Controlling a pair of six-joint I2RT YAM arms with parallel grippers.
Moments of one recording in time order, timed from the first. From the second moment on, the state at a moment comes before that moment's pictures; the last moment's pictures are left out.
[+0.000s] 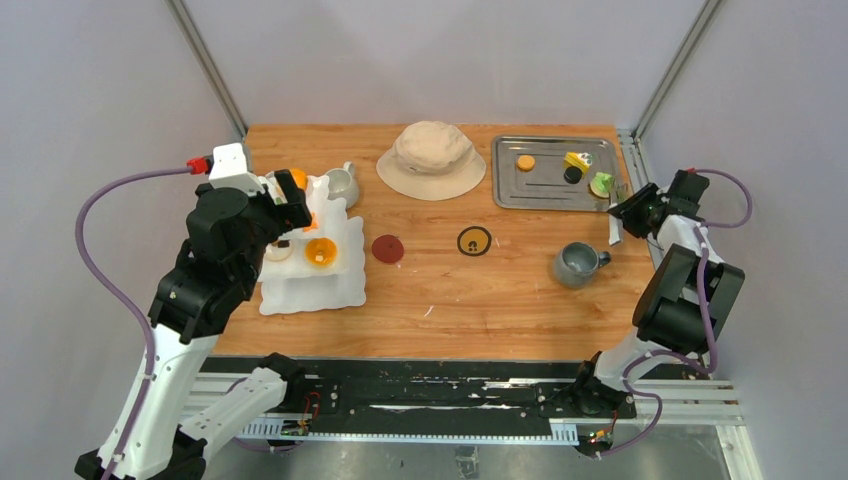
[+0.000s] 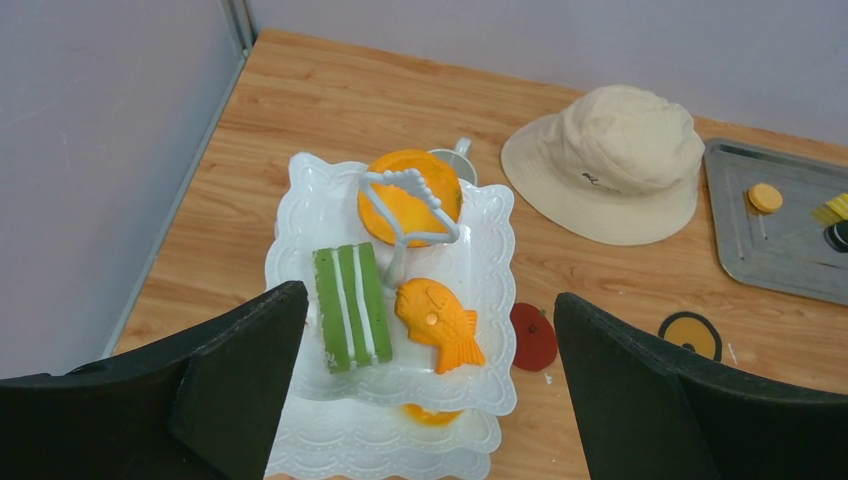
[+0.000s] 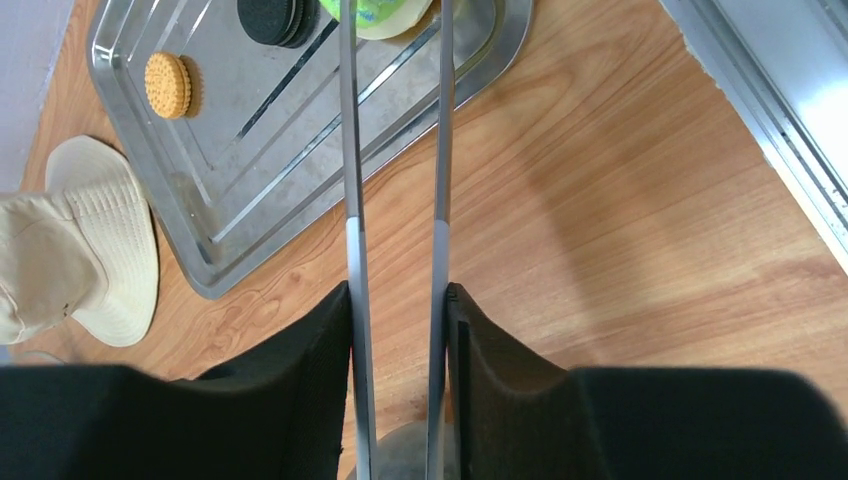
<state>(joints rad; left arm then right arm) -0.42 0.81 1.28 -0.73 -0.50 -0.27 -0.47 1.63 1.06 -0.21 -0.35 0.46</state>
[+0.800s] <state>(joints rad) -0.42 0.80 1.28 -0.73 -0.50 -0.27 -0.47 1.46 1.04 -0.22 -0.40 0.49</state>
